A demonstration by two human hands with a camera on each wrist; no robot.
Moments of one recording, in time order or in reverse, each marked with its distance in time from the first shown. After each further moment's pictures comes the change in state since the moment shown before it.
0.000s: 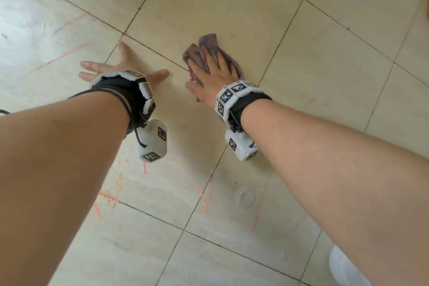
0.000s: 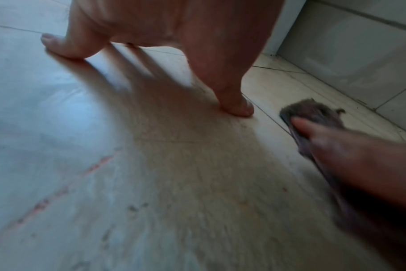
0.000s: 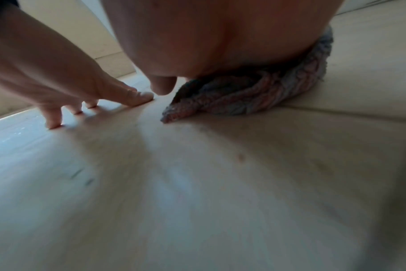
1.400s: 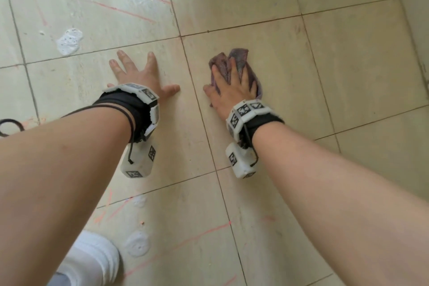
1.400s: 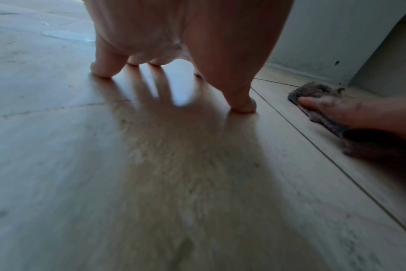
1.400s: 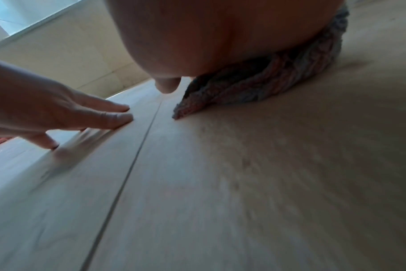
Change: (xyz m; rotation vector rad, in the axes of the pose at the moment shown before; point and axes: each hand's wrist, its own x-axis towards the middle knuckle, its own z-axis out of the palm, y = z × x) left_hand -0.027 0.012 0.036 -0.333 0.062 -0.297; right_hand 0.089 0.021 -0.063 -0.290 -0.100 -0.410
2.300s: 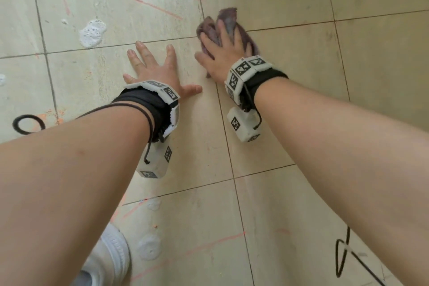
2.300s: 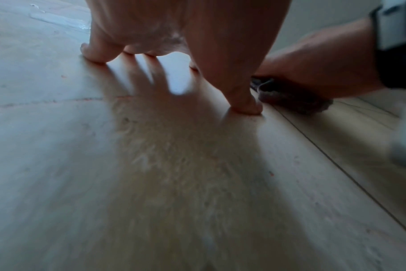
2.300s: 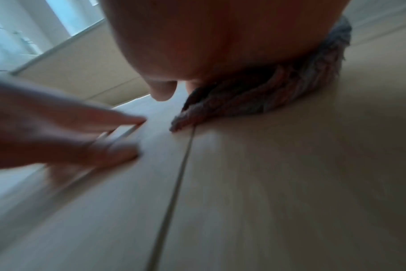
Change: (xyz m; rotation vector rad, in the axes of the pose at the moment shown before) left_hand 0.009 -0.007 -0.006 -0.023 -0.005 0.014; right_hand 0.063 -0.070 -0.033 -0.126 -0.063 -0.184
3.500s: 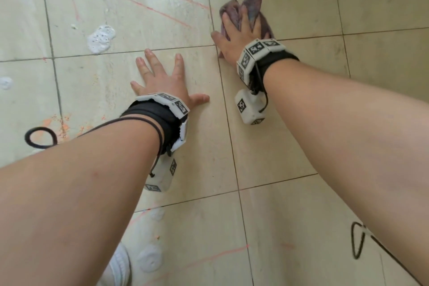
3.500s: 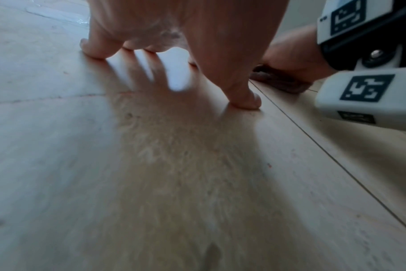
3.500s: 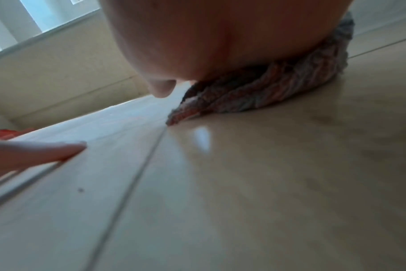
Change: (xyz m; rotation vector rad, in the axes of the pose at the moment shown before) left_hand 0.000 -0.002 0.003 0.001 0.014 0.001; right_hand 0.044 0.004 -0.027 0.003 0.068 0.124
